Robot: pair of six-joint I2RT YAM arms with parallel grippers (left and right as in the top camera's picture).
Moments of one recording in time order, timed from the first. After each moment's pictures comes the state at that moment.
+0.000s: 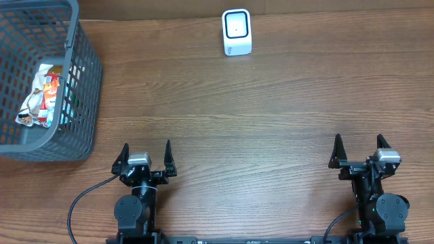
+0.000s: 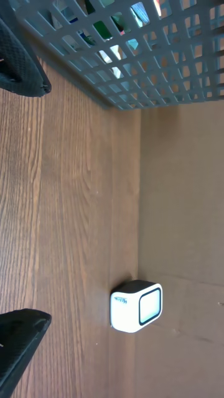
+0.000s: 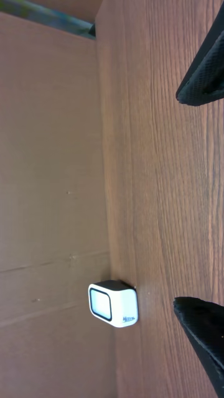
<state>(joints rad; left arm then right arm) 0.05 0.02 0.01 -0.08 -0.02 -0.02 0.02 0.01 0.02 -0.03 0.02 0.07</state>
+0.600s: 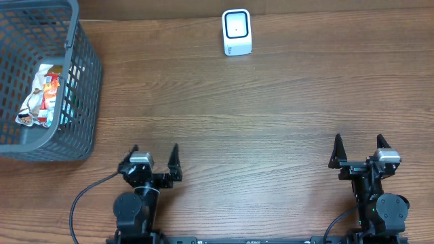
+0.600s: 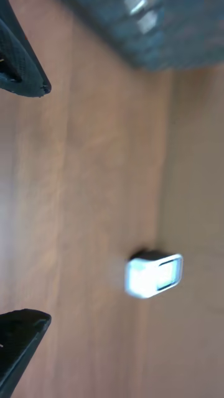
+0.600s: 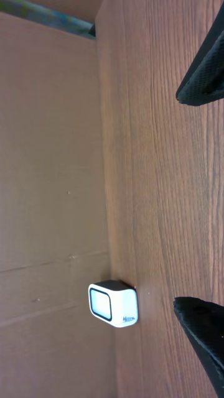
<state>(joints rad) 0.05 0.04 0.07 -0.23 0.11 -0.13 0.02 0.01 0.02 -0.03 0.02 0.07</state>
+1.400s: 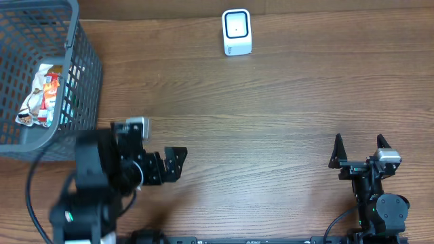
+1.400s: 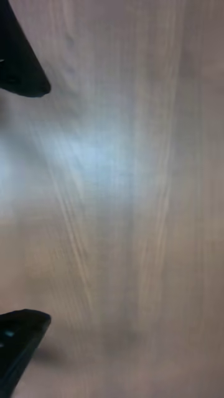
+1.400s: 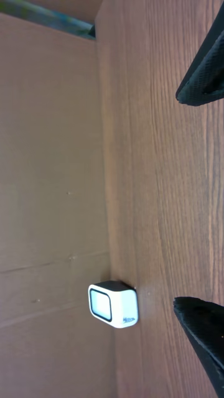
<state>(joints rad) 0.05 0.85 1.13 -1.23 0.35 -0.13 0.02 0.01 0.02 -0.03 0.02 0.07</state>
